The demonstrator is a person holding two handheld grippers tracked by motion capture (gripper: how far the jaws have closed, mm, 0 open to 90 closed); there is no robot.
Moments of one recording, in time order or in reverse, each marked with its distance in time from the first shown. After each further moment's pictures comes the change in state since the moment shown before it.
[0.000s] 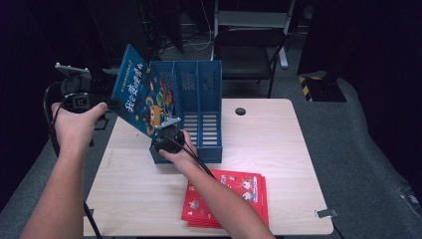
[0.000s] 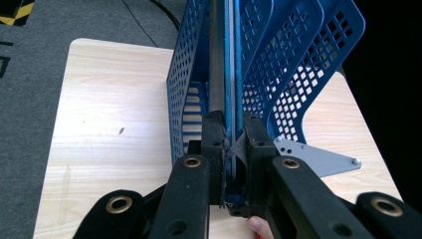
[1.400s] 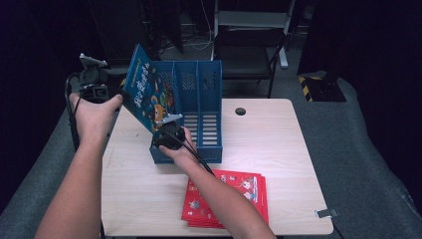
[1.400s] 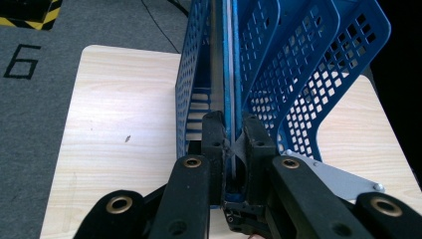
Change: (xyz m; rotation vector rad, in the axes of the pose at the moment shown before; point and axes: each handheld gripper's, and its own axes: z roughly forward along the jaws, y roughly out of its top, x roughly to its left) left arm -0.028 0.017 0.026 0.013 0.101 0.019; right arm -0.007 0.009 -0.002 -0.035 0.008 0.029
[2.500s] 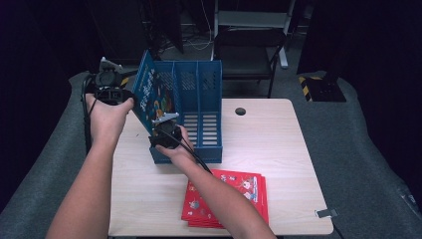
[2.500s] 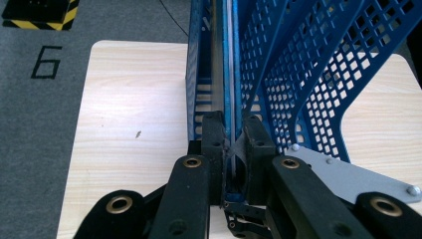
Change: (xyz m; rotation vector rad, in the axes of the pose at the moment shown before) left arm -0.016 -0.003 0.023 0.044 0.085 0.065; right arm 0.006 0.007 0.004 -0.021 0.028 -0.022
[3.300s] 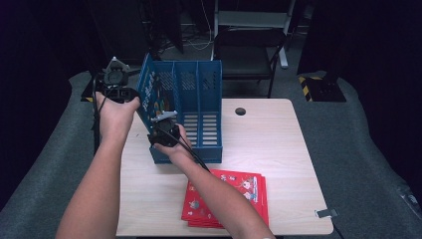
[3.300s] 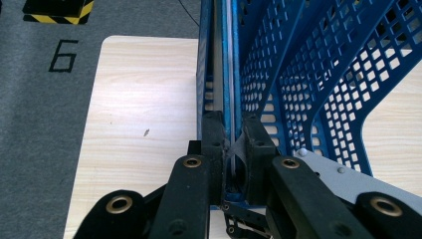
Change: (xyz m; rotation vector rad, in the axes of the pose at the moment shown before) left arm -0.009 0.004 0.019 0.036 0.067 0.015; right arm 0.003 0.006 0.006 0.001 -0.004 0.041
